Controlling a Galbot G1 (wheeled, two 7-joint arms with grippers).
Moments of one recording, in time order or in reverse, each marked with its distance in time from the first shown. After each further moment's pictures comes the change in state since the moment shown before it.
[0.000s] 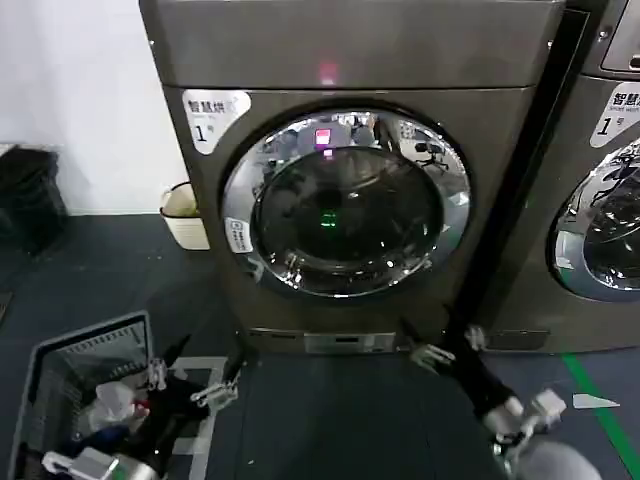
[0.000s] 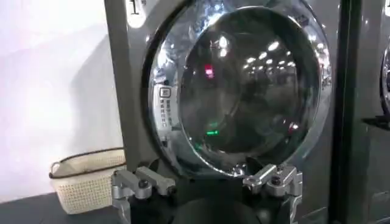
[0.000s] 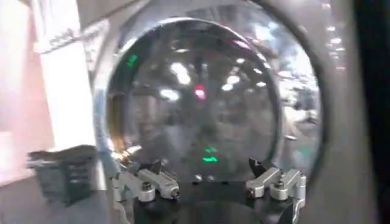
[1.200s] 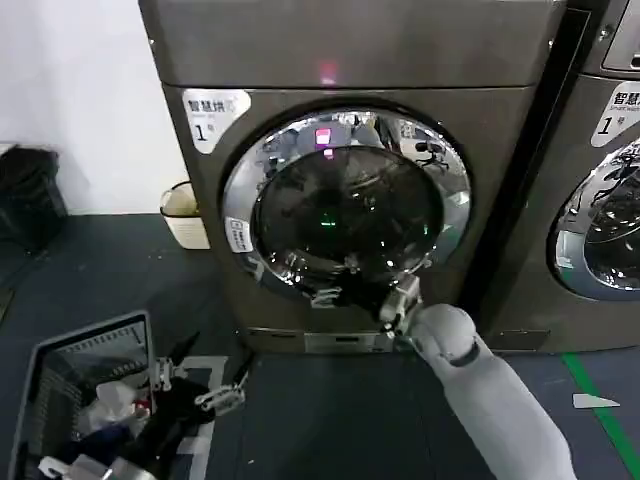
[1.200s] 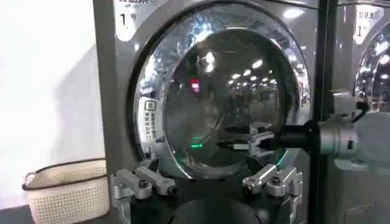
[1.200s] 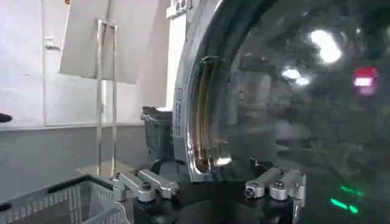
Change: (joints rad) left arm 0.029 -0.016 0.000 -0.009 -0.052 -0.059 0.065; right arm 0.710 0.020 -0.616 -0.498 -0.082 0.005 -0.045
